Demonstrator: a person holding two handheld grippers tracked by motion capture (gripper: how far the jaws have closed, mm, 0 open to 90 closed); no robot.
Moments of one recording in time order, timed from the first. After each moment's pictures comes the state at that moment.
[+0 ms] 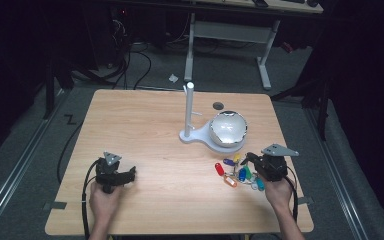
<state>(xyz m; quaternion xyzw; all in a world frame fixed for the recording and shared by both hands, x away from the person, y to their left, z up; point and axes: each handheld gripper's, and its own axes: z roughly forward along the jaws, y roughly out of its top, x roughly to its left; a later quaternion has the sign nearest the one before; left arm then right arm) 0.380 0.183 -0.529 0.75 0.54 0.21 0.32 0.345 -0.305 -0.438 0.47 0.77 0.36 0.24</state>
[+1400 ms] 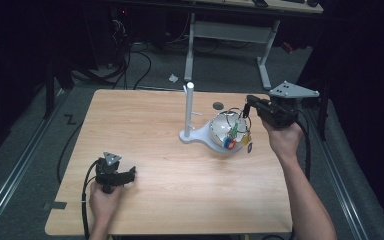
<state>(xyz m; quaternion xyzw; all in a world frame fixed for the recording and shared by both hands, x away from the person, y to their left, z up) 0.379 0.183 -0.529 0.75 0.54 0.21 0.32 0.408 -0.277 -0.280 0.39 0.75 0.44 0.30</state>
